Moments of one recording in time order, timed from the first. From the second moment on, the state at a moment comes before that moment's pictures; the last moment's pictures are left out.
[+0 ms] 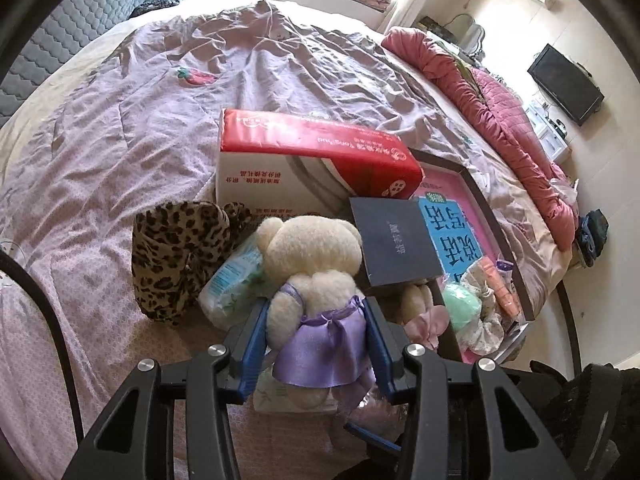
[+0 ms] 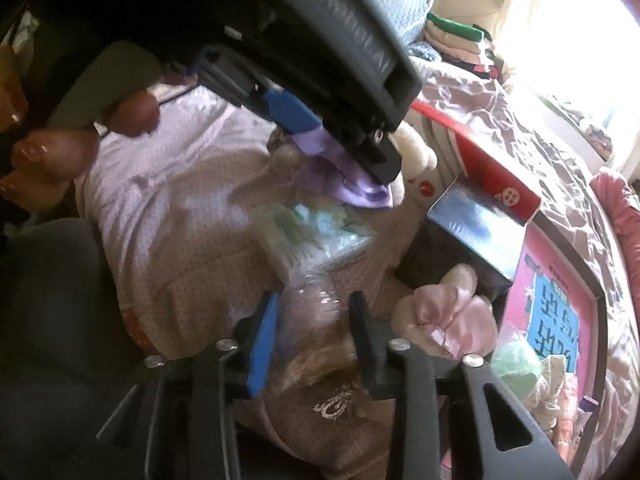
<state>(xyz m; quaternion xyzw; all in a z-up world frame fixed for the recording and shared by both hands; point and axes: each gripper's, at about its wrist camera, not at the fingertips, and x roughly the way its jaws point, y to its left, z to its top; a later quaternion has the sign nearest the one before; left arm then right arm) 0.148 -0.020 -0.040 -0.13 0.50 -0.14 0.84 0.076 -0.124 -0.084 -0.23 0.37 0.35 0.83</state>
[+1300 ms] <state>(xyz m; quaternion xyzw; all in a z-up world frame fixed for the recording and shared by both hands) 0.147 -0.018 -0.032 -0.14 0.49 -0.15 0.85 0.056 -0.106 -0.091 -0.40 0.34 0.39 0.76</state>
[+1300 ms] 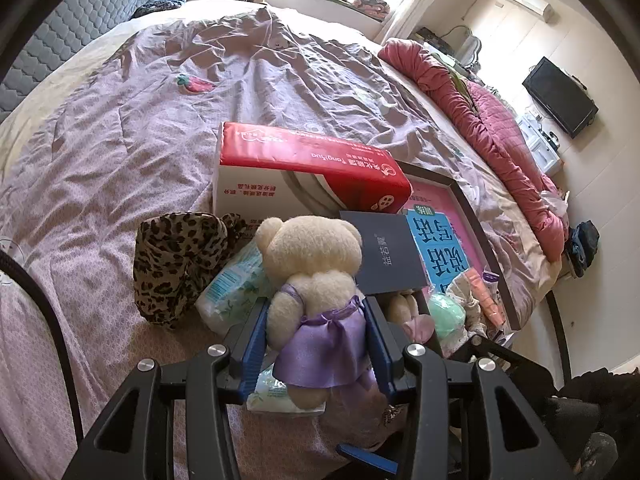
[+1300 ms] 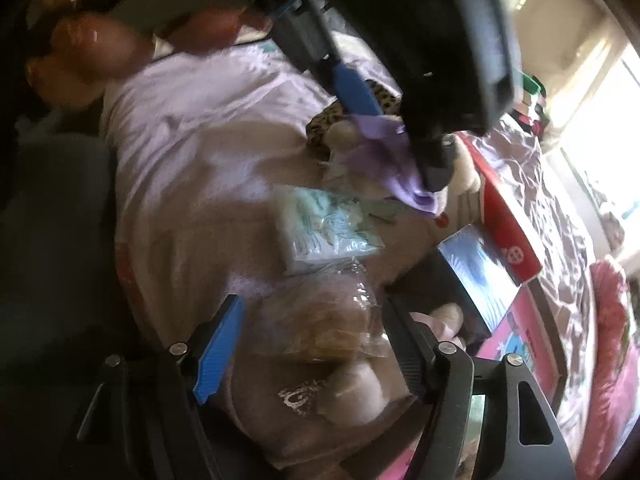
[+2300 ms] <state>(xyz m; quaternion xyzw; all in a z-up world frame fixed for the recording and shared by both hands) 0.134 -0.031 0.004 -0.12 0.45 -0.15 0.87 0.078 -0.214 0.007 -0.13 0.33 0.31 0.88</state>
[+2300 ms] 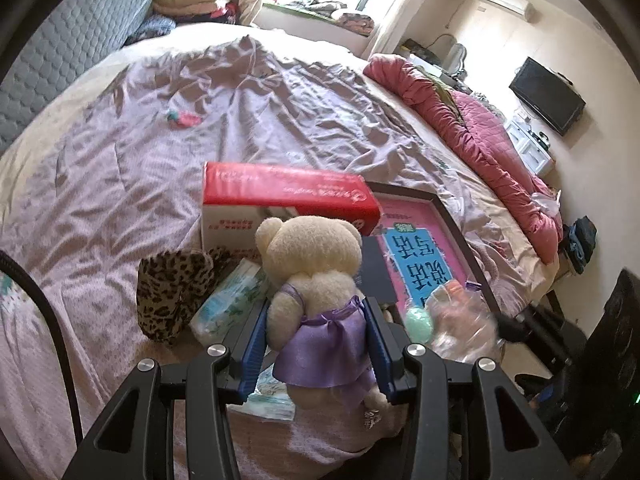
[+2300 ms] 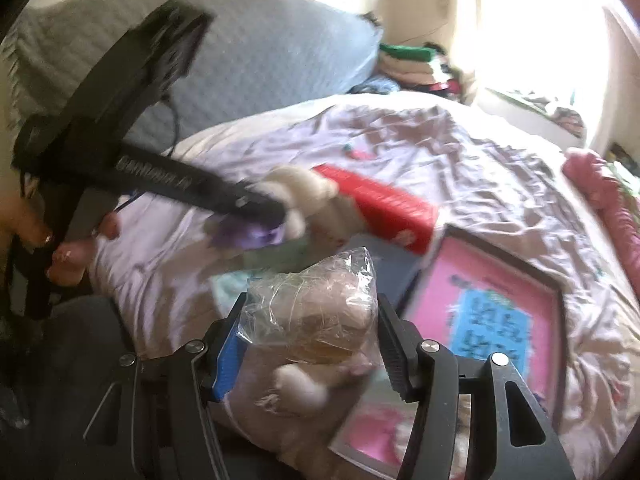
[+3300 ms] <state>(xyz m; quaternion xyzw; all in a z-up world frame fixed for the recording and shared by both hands) 0.110 -0.169 0.016 -0.05 0.45 -0.24 0.86 0.068 -0.372 0.055 -0.01 0.27 0.13 0.95</state>
